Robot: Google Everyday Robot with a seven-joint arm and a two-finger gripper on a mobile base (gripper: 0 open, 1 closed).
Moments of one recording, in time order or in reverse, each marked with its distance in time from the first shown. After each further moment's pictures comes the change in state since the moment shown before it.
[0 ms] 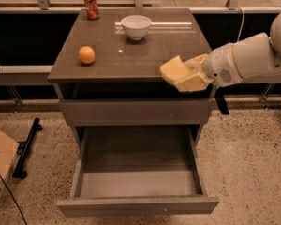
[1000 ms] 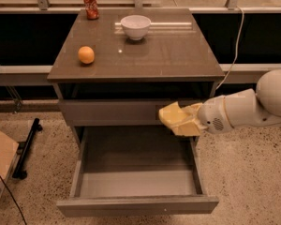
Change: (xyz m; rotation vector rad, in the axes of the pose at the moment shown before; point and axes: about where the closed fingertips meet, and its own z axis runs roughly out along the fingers) arm 0.097 0.068 0.043 -0.083 0.031 0.200
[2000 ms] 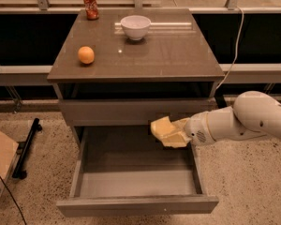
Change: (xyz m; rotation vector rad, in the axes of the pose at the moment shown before) arm 0.038 -0.005 0.058 -0.019 0.001 0.111
